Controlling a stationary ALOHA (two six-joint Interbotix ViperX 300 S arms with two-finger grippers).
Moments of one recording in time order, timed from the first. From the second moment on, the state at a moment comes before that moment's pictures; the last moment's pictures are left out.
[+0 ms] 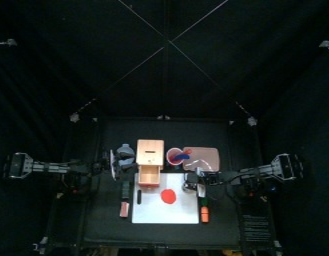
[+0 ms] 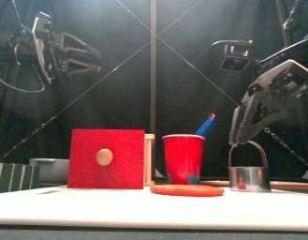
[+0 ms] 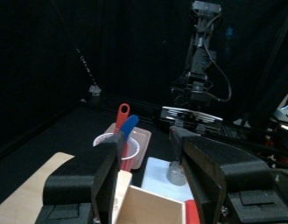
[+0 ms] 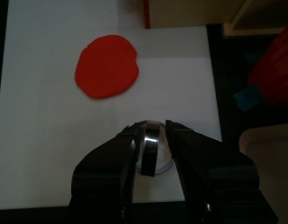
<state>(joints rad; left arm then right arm) 0.18 -0.58 1.18 -0.18 -0.74 0.03 0.02 -0.30 0.93 -0.02 0.05 0.06</state>
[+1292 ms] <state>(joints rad) 0.60 0.08 0.51 0.35 0.19 0.04 0.07 0.38 0.25 -0.09 0.11 0.05</state>
